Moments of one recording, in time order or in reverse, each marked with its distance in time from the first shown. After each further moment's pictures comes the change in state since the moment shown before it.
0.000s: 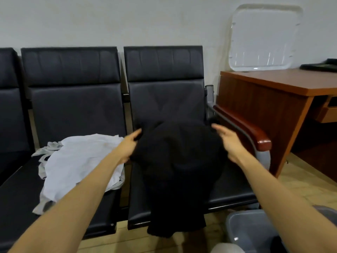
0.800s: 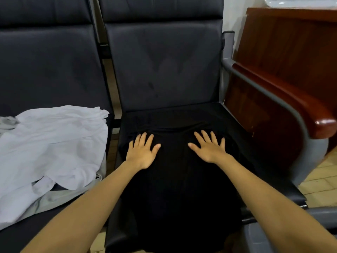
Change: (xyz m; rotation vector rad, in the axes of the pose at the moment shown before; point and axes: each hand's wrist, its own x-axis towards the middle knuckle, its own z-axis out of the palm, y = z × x) left_hand 0.118 -0.167 0.091 1.085 -0.198 -0.043; right_hand 0.096 0.164 0.094 -1.199 -0.482 0.183
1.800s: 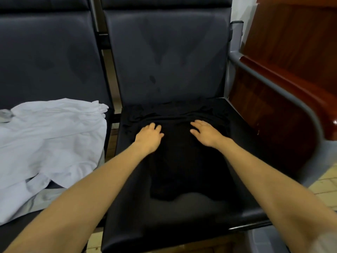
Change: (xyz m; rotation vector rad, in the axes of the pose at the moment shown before) left_hand 0.034 0.023 -0.022 0.168 0.086 0.124; right_hand 0.056 -0.004 -0.014 0.099 0.115 -0.230
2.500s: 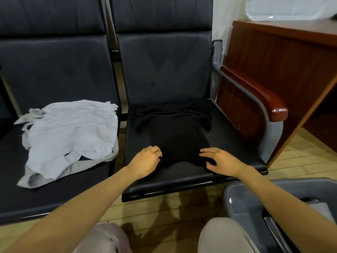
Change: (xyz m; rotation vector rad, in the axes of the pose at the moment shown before) left_hand -0.182 0.019 -0.012 -0.093 0.080 0.358; right_hand -0.214 0.025 0.001 -0.119 -0.009 -0.278
